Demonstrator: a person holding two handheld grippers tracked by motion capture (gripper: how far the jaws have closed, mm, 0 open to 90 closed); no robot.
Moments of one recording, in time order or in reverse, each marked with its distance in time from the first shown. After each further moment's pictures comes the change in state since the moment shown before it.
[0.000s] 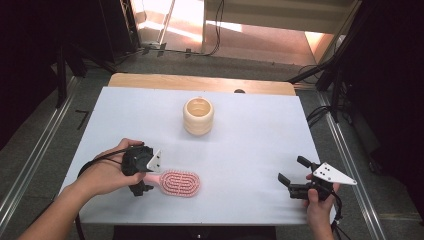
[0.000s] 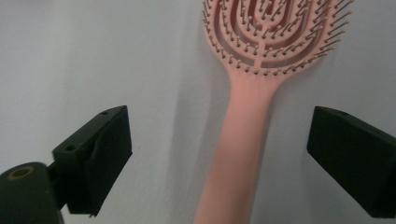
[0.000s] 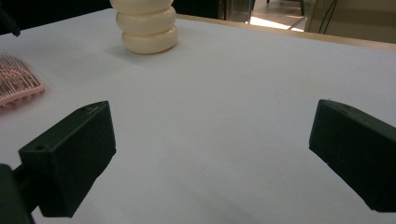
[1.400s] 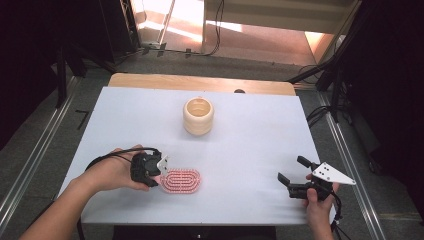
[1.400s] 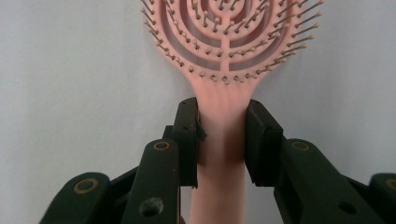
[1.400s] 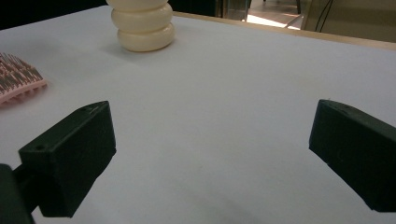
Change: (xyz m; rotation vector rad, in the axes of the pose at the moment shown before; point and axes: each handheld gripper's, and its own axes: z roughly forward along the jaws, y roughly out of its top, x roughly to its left) left arm 0.005 0.010 0.021 0.071 -0.168 0.017; right arm 0.001 0.000 0.001 0.008 -0.015 -0.006
